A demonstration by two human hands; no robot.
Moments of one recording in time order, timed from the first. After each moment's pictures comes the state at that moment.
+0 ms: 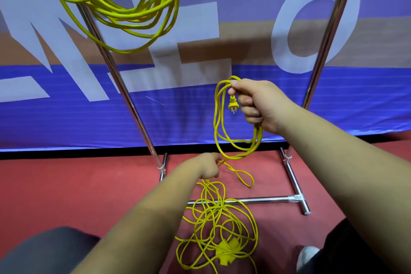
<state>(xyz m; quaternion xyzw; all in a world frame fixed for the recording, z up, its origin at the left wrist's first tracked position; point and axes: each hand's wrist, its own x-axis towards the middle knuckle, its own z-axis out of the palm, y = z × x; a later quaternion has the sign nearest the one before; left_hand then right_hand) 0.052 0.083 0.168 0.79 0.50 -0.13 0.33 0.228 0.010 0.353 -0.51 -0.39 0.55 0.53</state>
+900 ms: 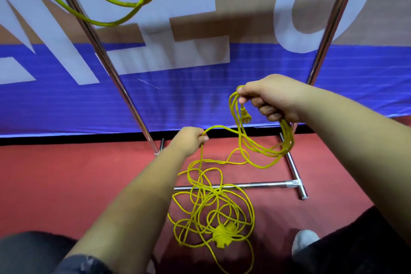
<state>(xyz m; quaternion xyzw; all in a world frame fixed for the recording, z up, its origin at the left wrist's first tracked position) 0.022 0.118 0.154 0.81 0.52 0.04 0.26 0.266 0.005 0.328 -0.65 -0.44 0.52 0.34</state>
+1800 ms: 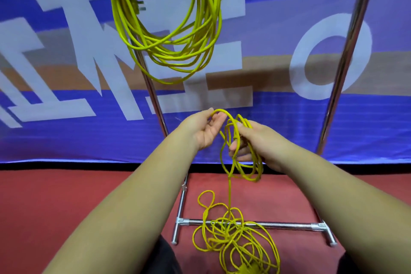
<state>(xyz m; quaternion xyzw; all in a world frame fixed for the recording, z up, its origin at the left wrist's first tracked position) 0.021 0.090 0.379 0.20 0.41 0.43 0.78 0.175 -0.011 0.341 -0.54 -0.46 0.54 0.46</state>
